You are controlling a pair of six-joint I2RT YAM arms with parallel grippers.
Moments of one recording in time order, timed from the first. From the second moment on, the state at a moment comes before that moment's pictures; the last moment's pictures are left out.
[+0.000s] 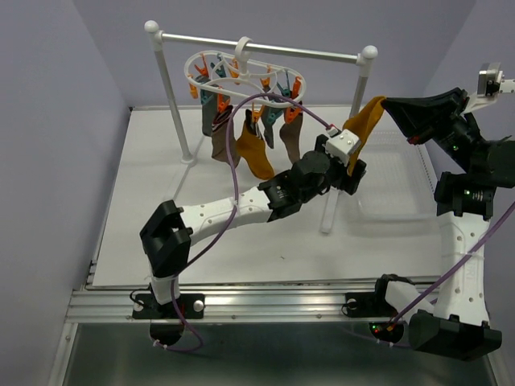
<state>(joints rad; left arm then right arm) -1.11 1.80 1.52 0.21 -0.21 -0.13 -0.22 0.99 1.28 0.45 -0.93 0.84</state>
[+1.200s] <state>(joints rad) -0.98 1.08 1.13 -0.08 0.15 -0.41 0.34 1.18 1.11 -0.04 -0.60 0.07</state>
